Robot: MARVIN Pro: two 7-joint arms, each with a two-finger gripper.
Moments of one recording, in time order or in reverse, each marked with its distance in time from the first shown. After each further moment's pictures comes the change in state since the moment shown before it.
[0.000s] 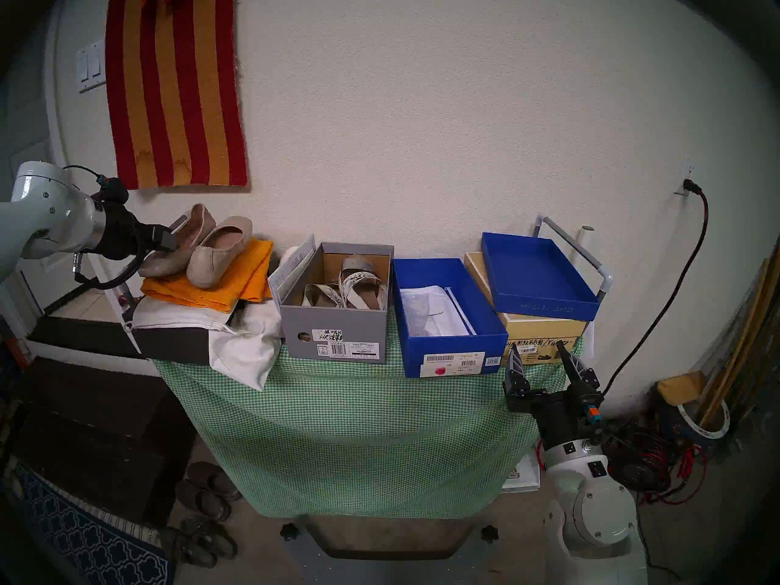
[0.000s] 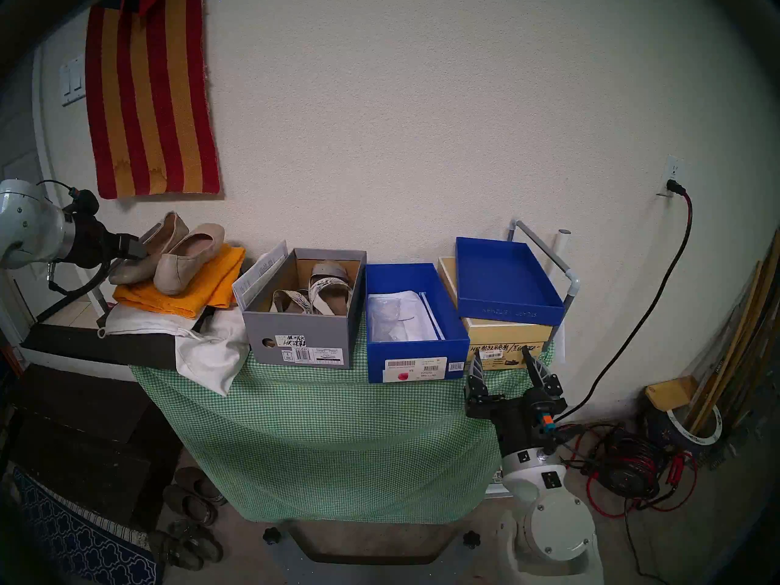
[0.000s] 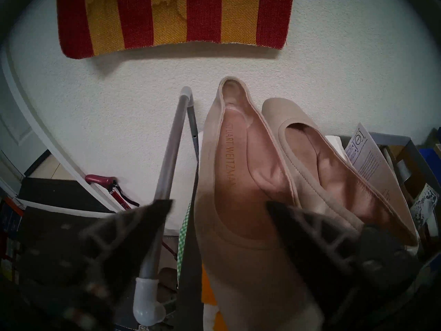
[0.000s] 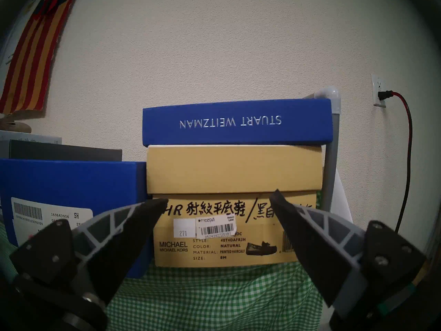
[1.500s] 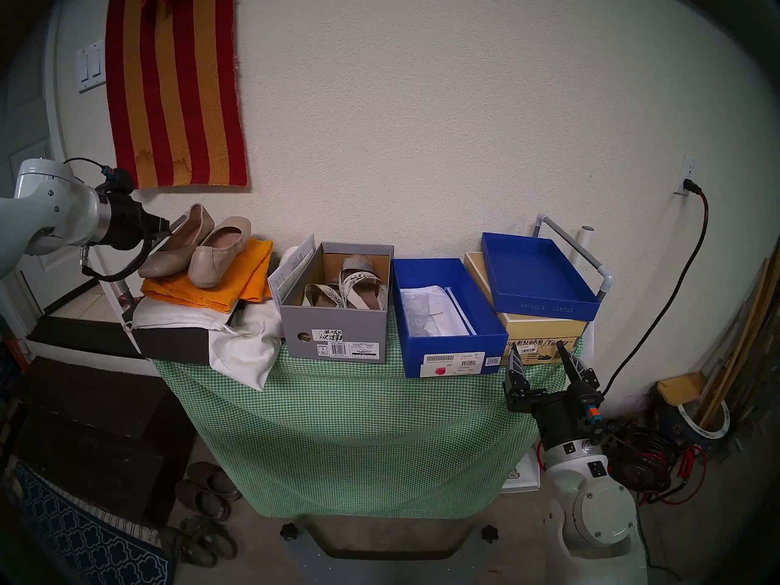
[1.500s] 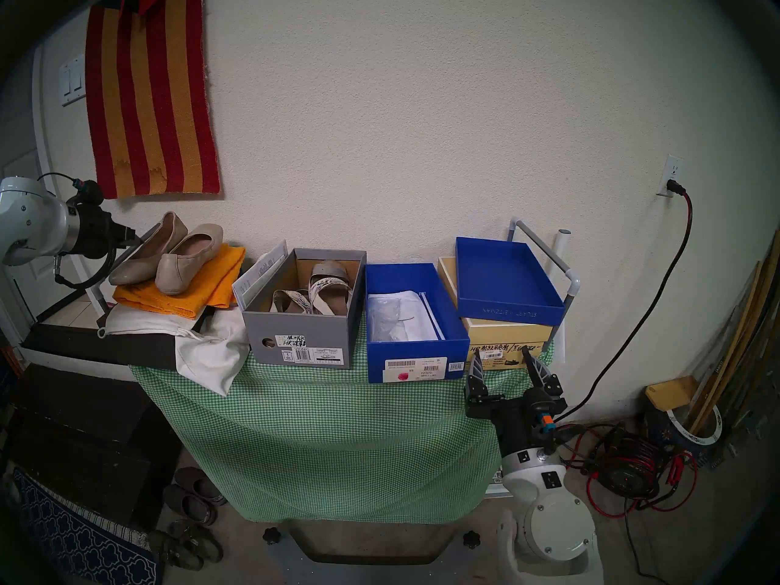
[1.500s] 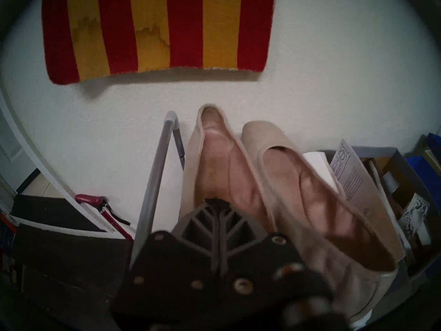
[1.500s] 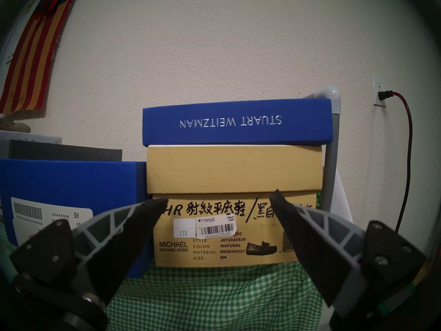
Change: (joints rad) left arm 0.118 -0.049 -0.142 -0.004 -0.006 -0.088 -0.069; right arm 0.000 0.000 0.000 0.000 0.000 0.000 0.000
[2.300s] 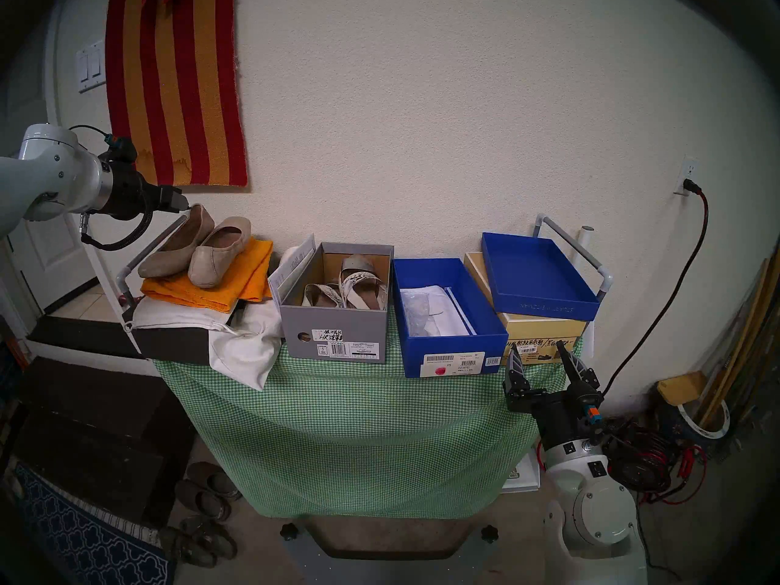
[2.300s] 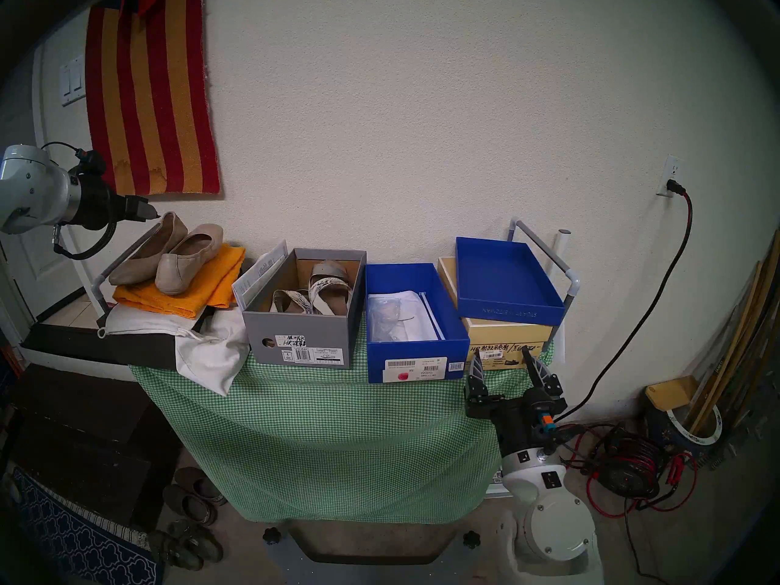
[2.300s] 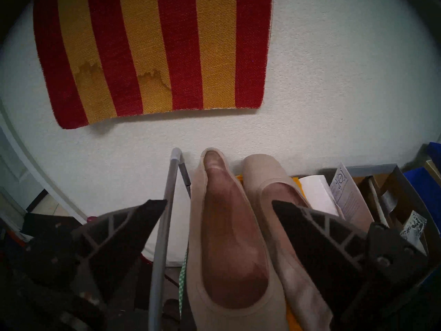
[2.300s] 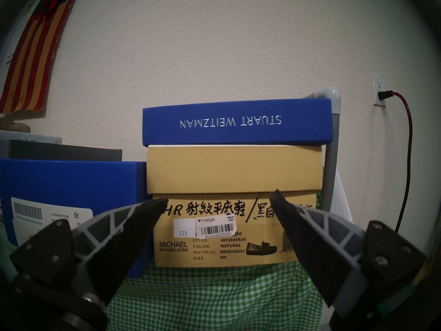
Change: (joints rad) left arm 0.149 -0.165 -0.091 0.091 -0.066 -0.052 -0.022; right arm 0.000 0.000 0.000 0.000 0.000 0.000 0.000
